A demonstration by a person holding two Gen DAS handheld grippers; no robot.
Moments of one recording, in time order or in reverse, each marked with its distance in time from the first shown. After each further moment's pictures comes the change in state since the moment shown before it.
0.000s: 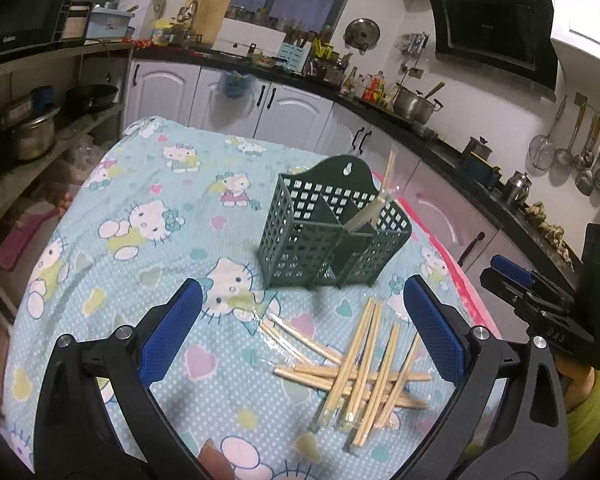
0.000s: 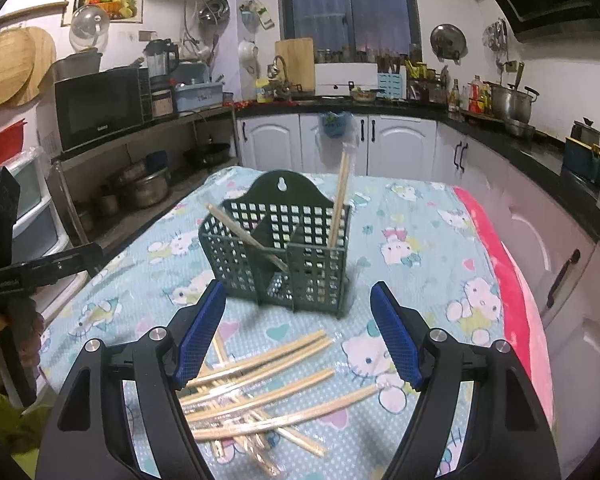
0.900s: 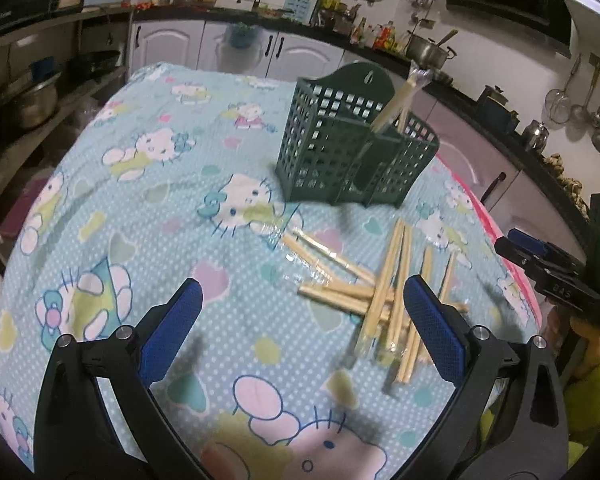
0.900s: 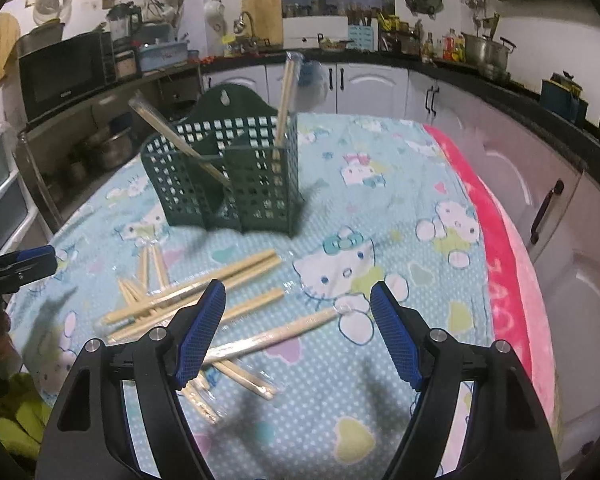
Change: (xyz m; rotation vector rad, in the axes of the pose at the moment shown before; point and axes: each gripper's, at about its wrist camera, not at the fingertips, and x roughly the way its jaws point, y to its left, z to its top) left arm 0.021 0.012 -0.058 0.018 0.175 0.049; right arm 0.026 -0.038 -0.057 0.048 0.170 -0.093
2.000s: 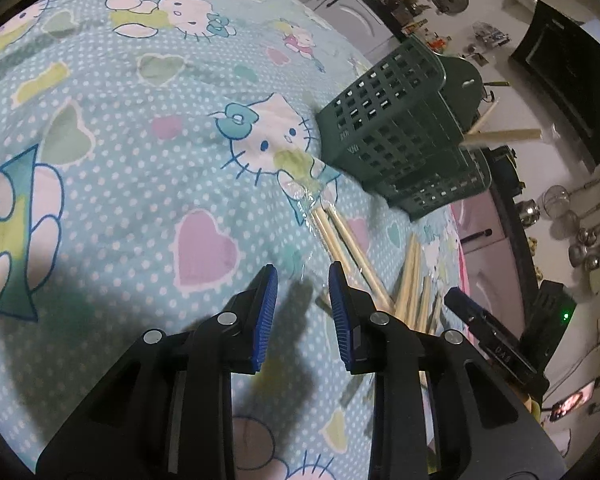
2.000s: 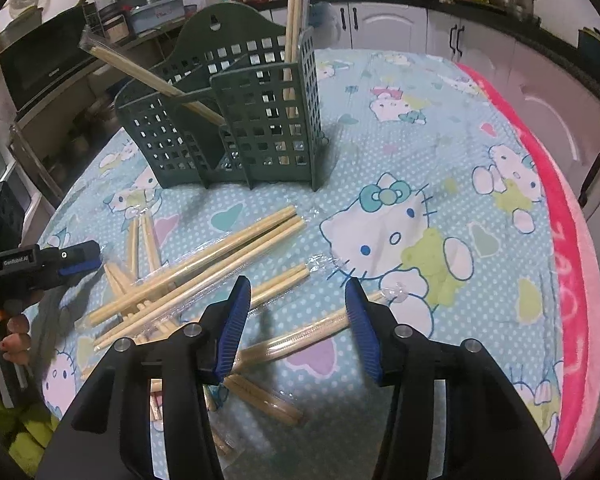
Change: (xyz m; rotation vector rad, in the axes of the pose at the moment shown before) left arm 0.073 0.061 -0.002 -0.428 0.176 -0.212; right arm 0.068 0.006 0.006 0.049 0.213 0.092
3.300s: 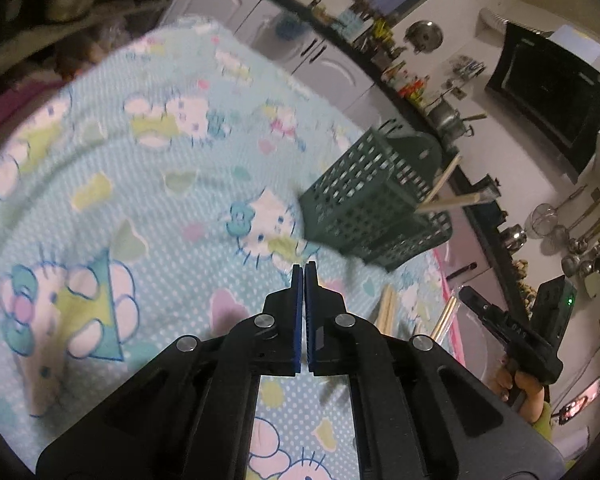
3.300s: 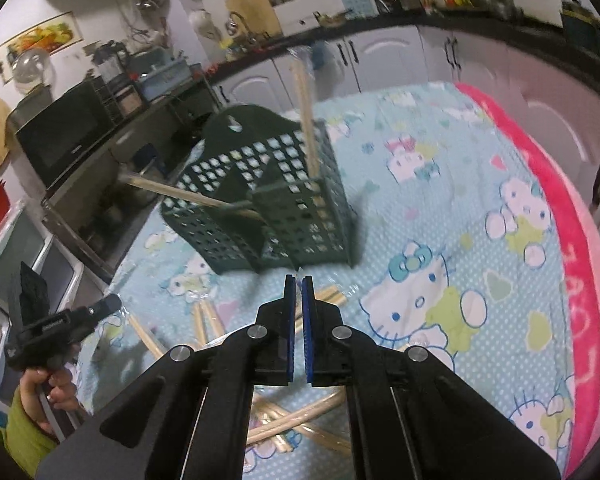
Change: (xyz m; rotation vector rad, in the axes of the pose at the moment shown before) left arm -0.071 -0.011 0.019 0.080 -0.204 -0.014; right arm -0.046 0.002 0.040 0.135 -0.164 0.144
